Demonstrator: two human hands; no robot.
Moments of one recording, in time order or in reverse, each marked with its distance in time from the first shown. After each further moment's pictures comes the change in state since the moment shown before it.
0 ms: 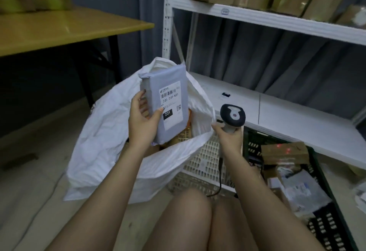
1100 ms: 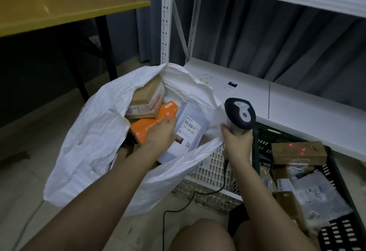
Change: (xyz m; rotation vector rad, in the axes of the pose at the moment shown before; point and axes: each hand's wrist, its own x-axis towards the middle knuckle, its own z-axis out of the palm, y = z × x) left_hand 0.075 -0.103 0.062 1.193 -0.735 0.118; right_hand 0.052 0.019 0.033 0.000 -0.005 -0.100
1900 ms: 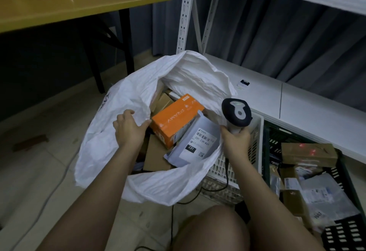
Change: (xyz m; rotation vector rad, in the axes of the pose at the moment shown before) left_hand -0.064 -0.106 0.000 -0.526 0.481 -0.596; right_hand -0.036 0.008 0.033 -0.141 -0.072 0.028
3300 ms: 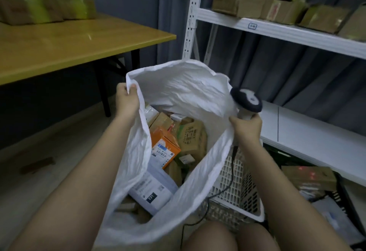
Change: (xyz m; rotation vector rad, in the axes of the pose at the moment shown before) left_hand 0.064 0.105 -0.103 -0.627 0.089 -0.002; right_hand 0.016 -0.118 -0.002 0.059 0.030 -0.075
